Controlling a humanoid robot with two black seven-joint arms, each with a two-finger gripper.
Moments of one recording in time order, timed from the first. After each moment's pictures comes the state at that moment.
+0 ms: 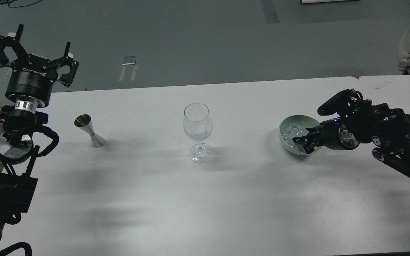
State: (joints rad) left arm -0.45 0.34 -1.49 -1.03 0.08 -0.36 -0.09; right arm 0.84 -0.60 0.33 1.11 -2.03 0.46 0.19
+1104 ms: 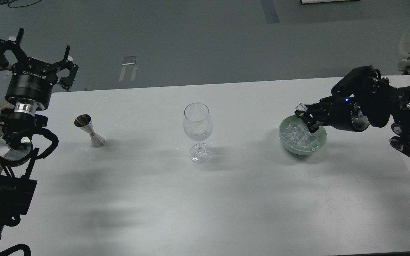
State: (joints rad) left arm -0.44 0.34 -1.50 -1.03 0.08 -0.37 -0.09; right arm 0.85 -0.72 0.48 1.29 -2.04 0.33 0.19
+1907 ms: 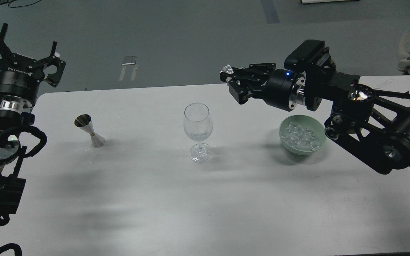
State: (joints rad) left arm -0.44 0.38 -1.52 -1.04 0.08 -0.36 -0.09; right arm 0.83 -0.36 0.66 1.33 -2.03 0.19 0.19
